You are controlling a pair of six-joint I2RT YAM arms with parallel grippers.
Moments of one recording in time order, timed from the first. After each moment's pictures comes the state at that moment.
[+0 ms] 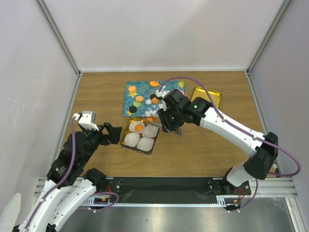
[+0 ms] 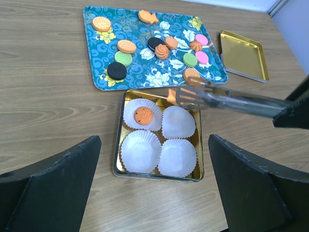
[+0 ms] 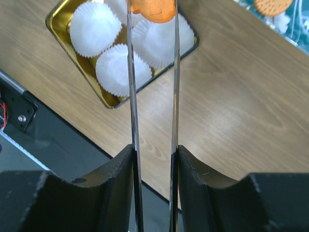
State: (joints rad) left arm -0.53 0.37 0.73 -0.62 -0.21 -0.36; right arm 0.86 1.54 1.52 -0.93 -0.04 0.28
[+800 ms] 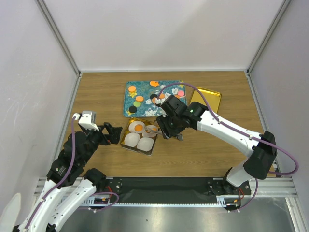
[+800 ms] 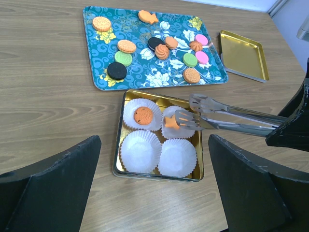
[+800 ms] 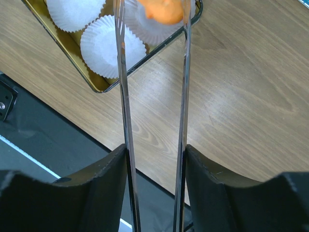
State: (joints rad) left arm -0.53 0.37 0.73 -0.62 -0.21 -0.36; right arm 0.92 1.53 1.43 -0.93 -0.01 0.31
